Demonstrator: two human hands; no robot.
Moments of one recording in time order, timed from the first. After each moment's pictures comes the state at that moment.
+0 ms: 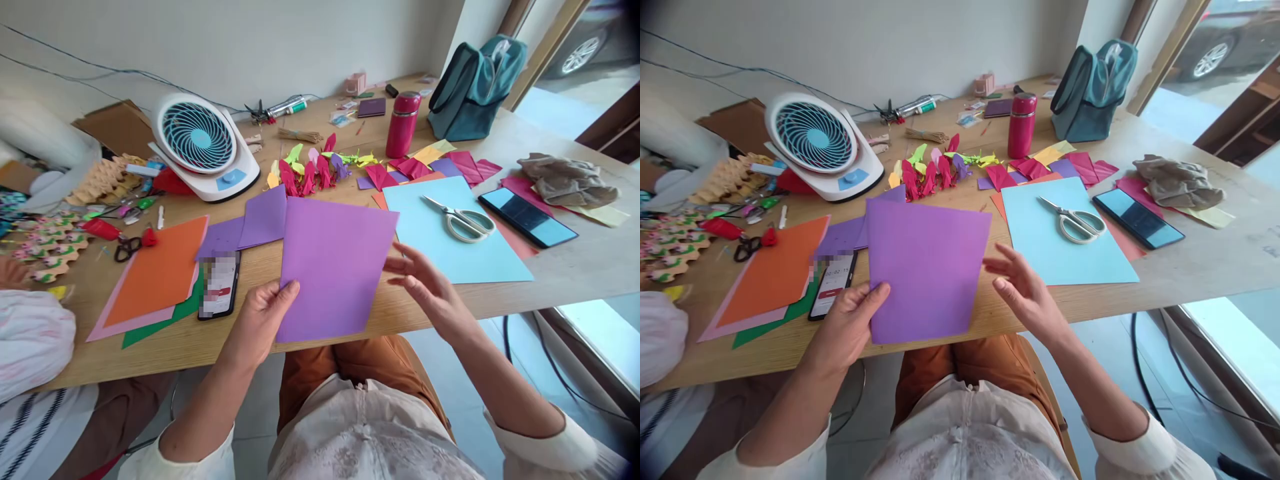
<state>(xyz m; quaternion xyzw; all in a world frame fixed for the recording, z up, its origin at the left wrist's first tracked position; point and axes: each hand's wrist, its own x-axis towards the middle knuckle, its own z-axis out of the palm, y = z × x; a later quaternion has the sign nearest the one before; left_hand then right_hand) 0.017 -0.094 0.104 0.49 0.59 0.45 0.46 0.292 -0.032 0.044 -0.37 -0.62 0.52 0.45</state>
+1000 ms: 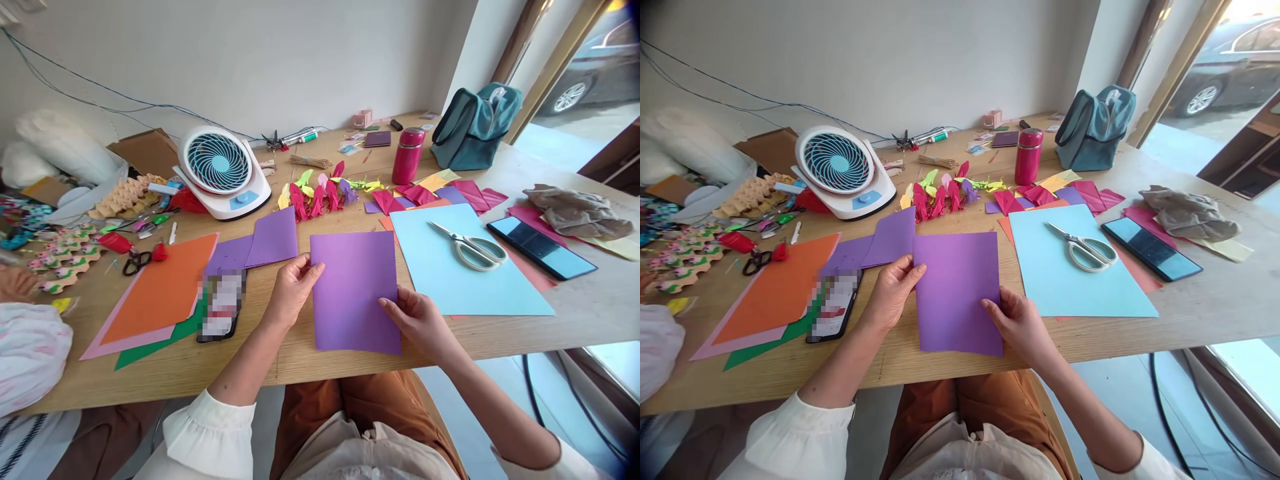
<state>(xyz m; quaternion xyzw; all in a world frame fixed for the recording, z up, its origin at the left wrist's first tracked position) 0.026 -0.005 0.072 0.48 0.49 0.55 0.47 0.264 -0.012 0.014 -0.45 -0.56 0.58 0.39</state>
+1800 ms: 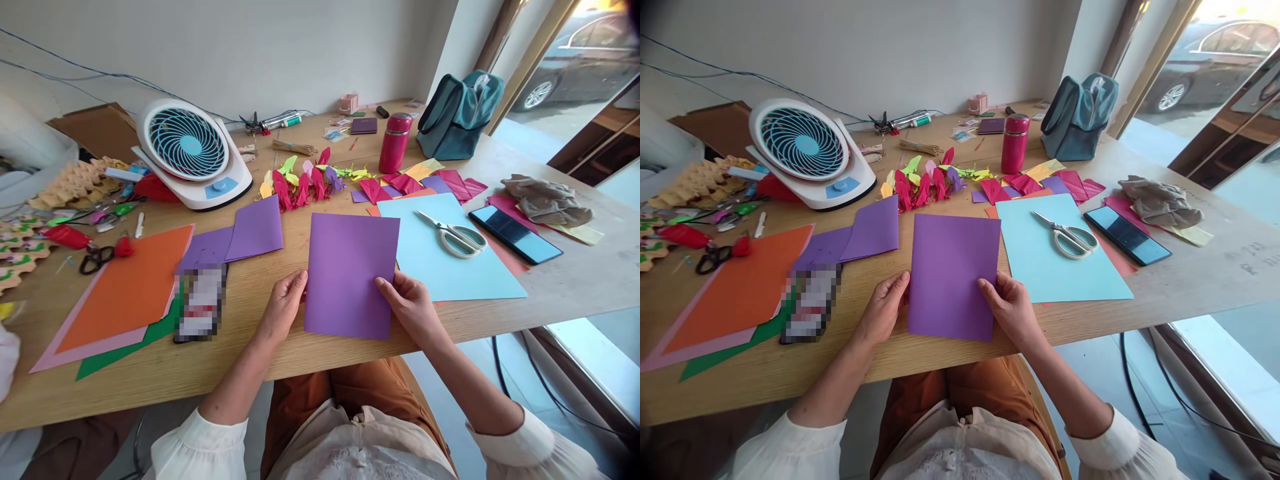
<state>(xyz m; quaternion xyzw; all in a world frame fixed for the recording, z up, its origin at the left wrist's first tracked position) 0.021 -0.027 0.034 0.51 0.54 0.49 0.46 0.260 -0.011 0.017 -0.46 -0.49 0.57 0.47</state>
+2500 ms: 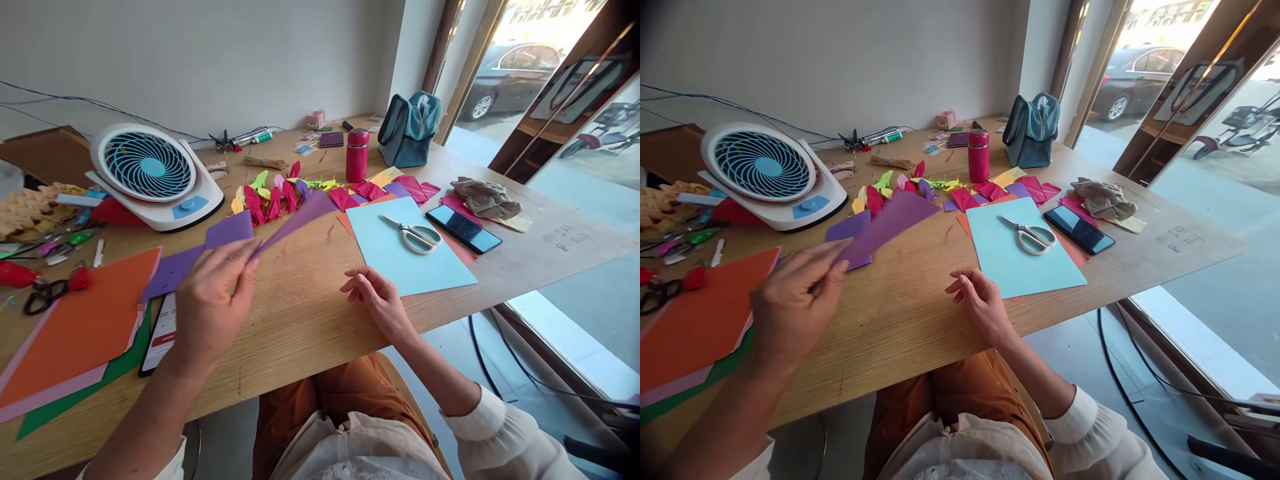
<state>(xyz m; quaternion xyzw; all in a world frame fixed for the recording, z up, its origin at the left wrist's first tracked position) 0.012 -0.026 0.128 0.76 0.51 0.39 -0.09 0.264 -0.011 0.019 -0.42 -0.53 0.52 0.52</state>
